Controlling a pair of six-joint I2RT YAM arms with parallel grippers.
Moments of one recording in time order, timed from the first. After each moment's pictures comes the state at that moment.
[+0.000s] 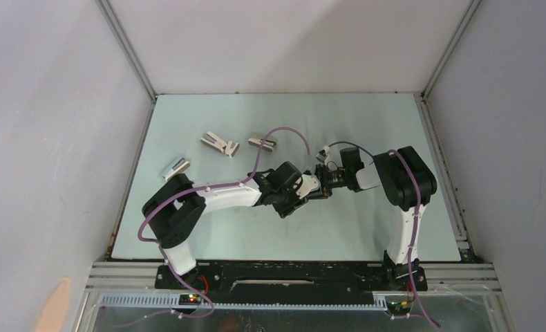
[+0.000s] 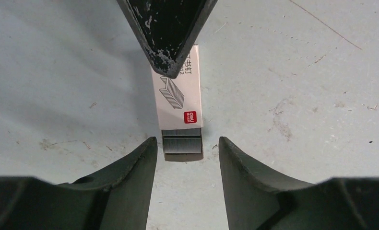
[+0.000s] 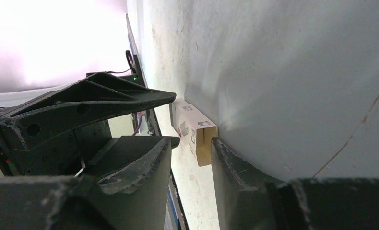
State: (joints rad) left arm -0.92 1.73 1.03 -0.33 0.07 0.18; right arm 0.29 2.03 0.79 0.40 -1.15 0.63
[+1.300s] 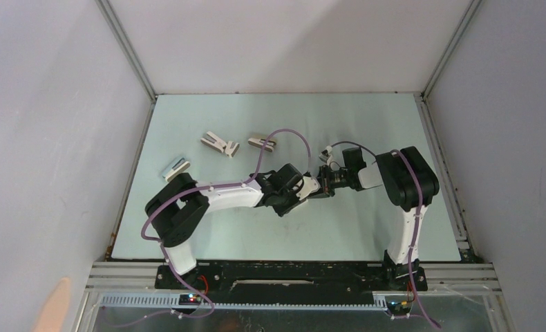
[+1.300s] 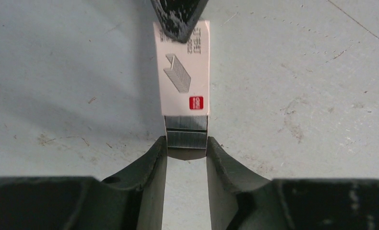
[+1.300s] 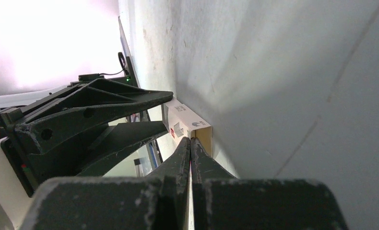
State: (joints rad) left arm -0.93 1.76 1.03 -0.34 0.03 0.17; right arm 0.27 2.03 0.79 0.35 -1.14 0.58
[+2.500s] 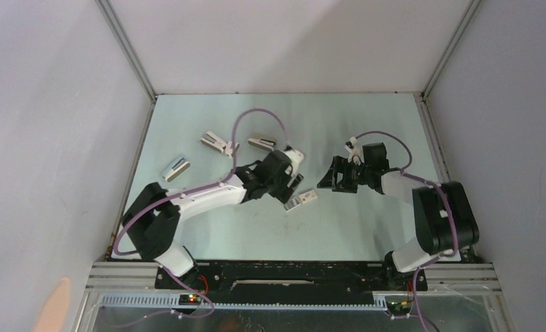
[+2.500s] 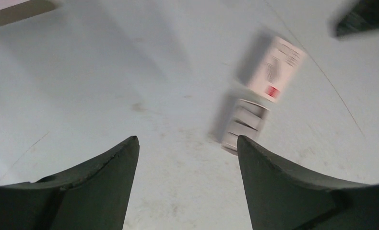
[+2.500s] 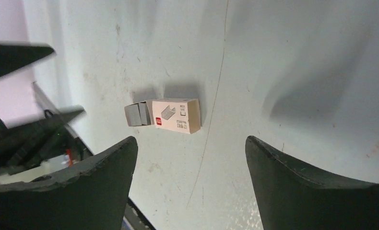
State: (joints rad) left arm -0.89 1.59 1.03 -0.30 -0.15 -0.06; right arm 0.18 1.59 0.69 0.00 -0.72 0.43
